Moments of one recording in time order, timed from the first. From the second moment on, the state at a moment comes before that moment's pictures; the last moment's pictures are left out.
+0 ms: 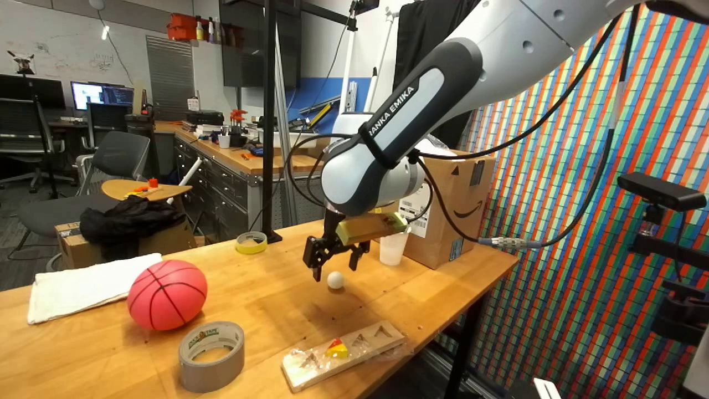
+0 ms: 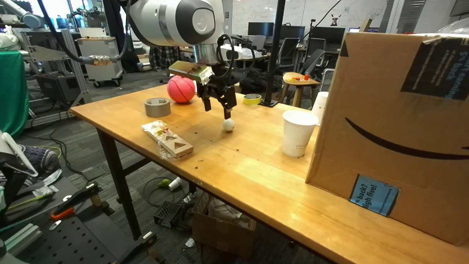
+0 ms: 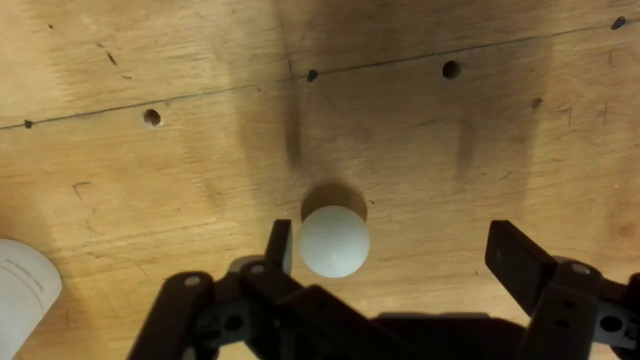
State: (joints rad) arm 0.00 0.13 0.00 -2.32 -0.12 2.58 0.22
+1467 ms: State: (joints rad) arm 0.00 0.28 -0.08 -2.16 -0.15 2.52 0.25
